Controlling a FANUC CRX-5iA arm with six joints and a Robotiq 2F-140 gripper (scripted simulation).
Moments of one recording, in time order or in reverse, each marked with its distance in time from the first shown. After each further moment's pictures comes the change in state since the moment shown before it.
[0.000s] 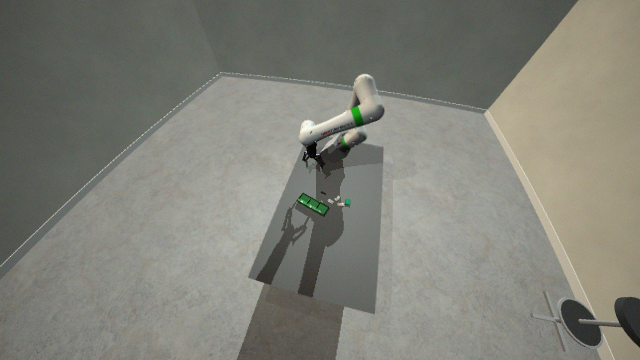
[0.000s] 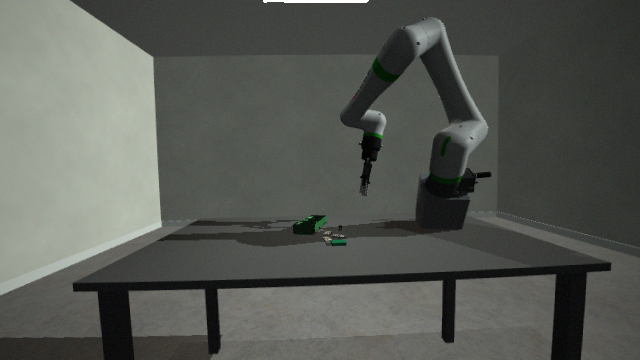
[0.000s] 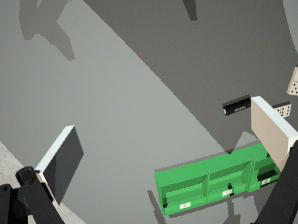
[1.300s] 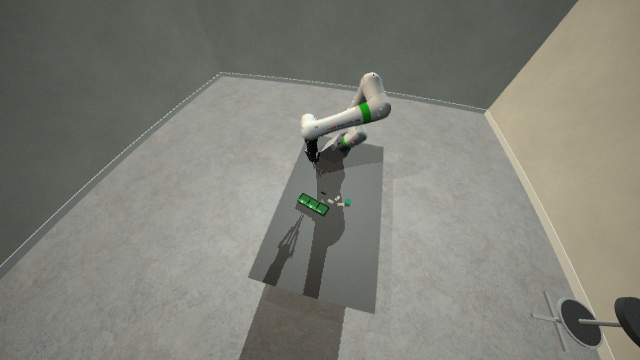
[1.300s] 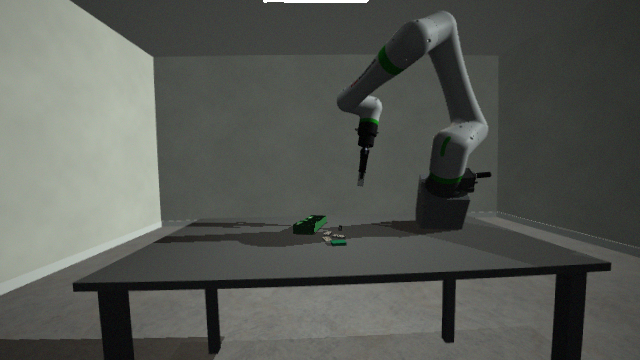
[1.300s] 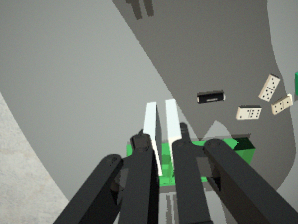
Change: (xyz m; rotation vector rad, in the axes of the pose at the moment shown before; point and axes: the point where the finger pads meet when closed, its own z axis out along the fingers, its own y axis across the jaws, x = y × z) arm -0.020 0.025 -0.060 0.016 0.026 -0.194
